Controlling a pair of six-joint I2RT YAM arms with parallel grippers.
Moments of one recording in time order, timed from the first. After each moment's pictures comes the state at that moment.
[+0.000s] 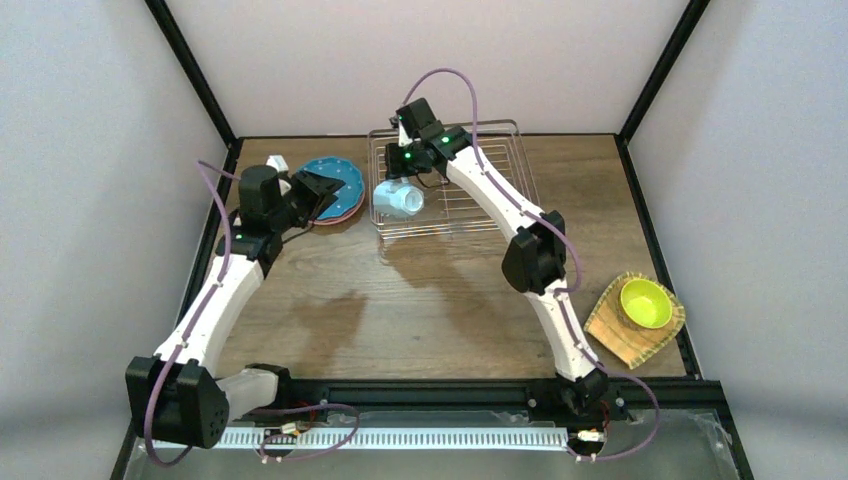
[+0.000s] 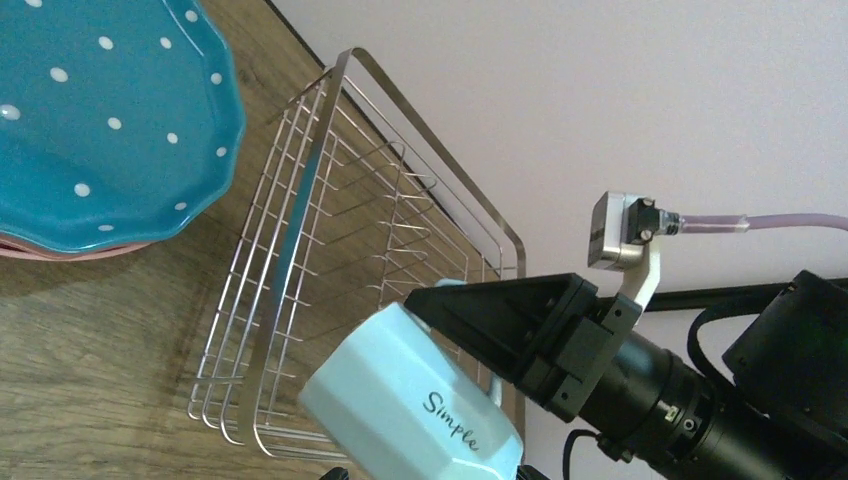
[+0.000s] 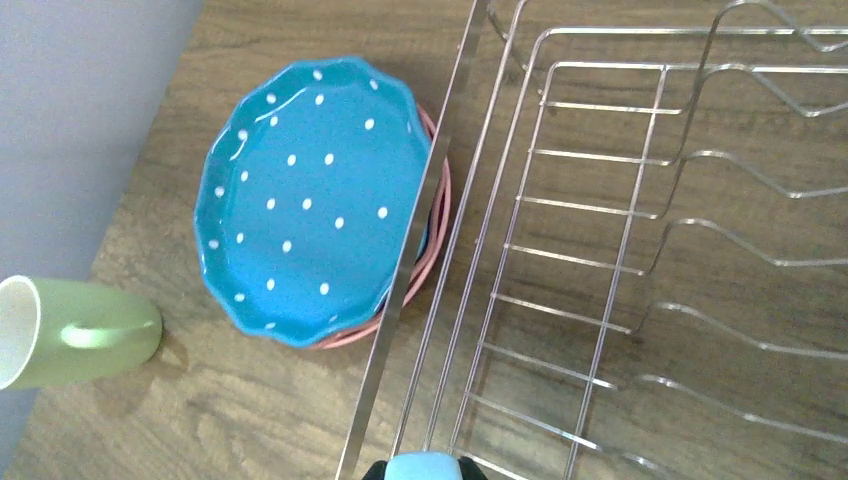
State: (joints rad) left arm -0.15 1.17 0.95 -0.16 0.29 -1.04; right arm 0.63 2.36 2.43 -0.87 -0.18 0.44
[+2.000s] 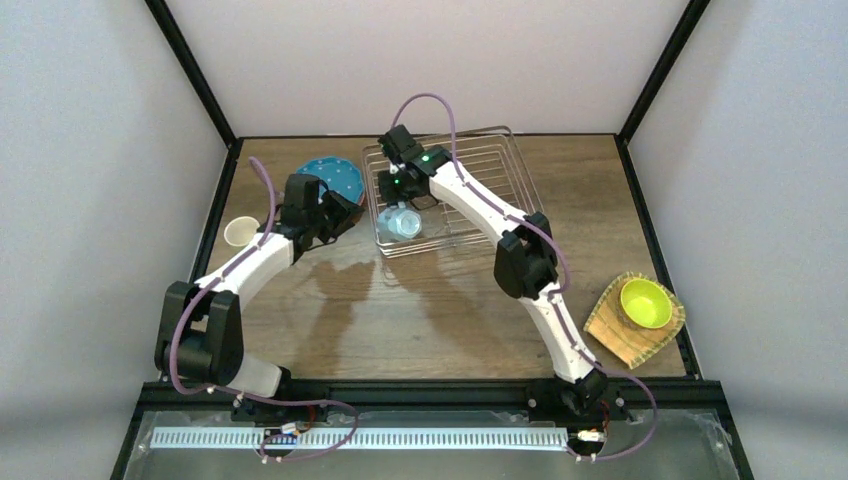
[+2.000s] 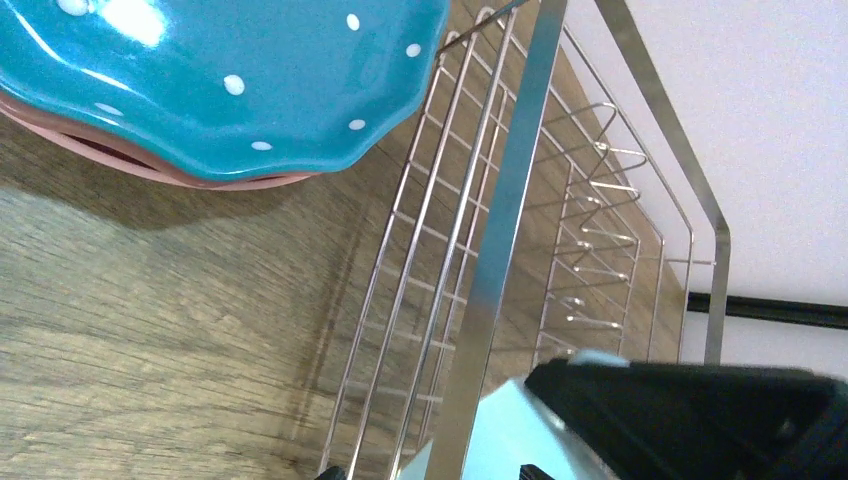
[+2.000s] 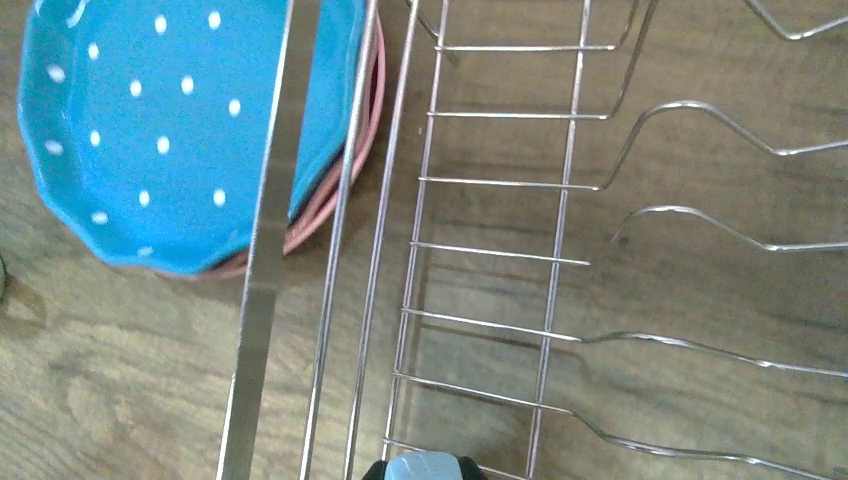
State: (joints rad) left arm -0.23 1.47 0.91 -0.12 0.19 -1.04; right arm 0.70 2.40 2.35 -0.90 -0.03 0.45
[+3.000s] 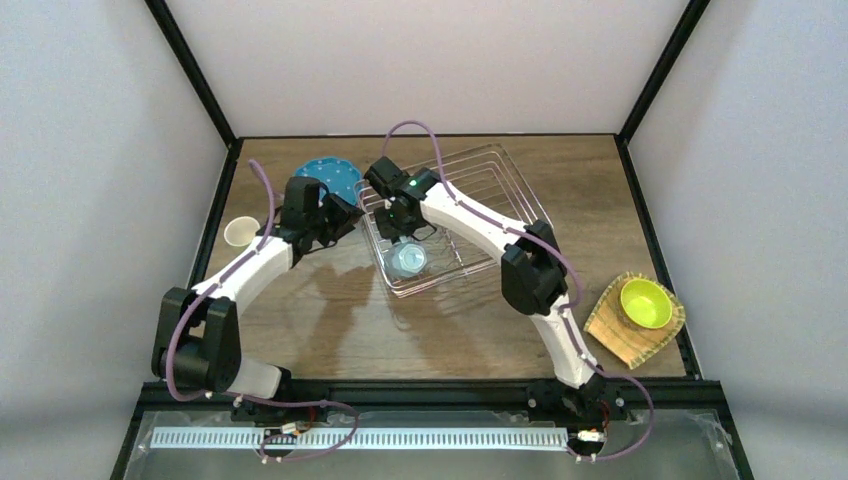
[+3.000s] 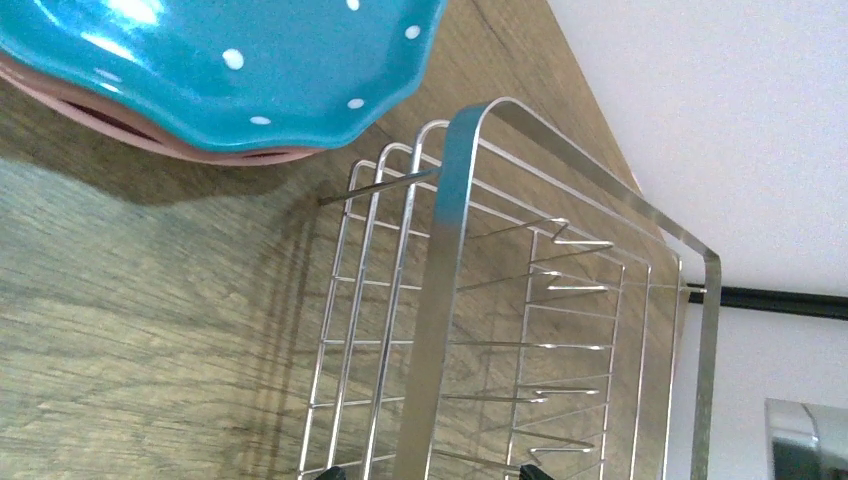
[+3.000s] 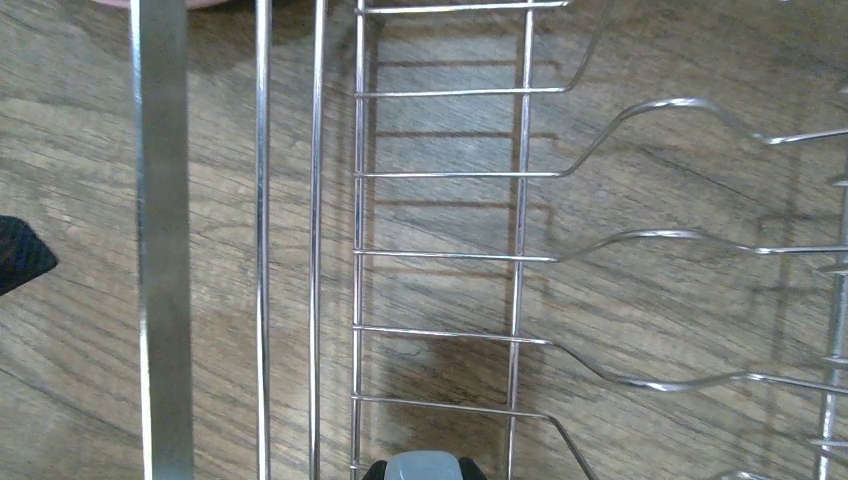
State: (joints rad) left arm -0.24 1.43 0.90 -0.14 0.19 -1.03; right arm 0.83 2.22 2.05 -0.99 0.05 0.46
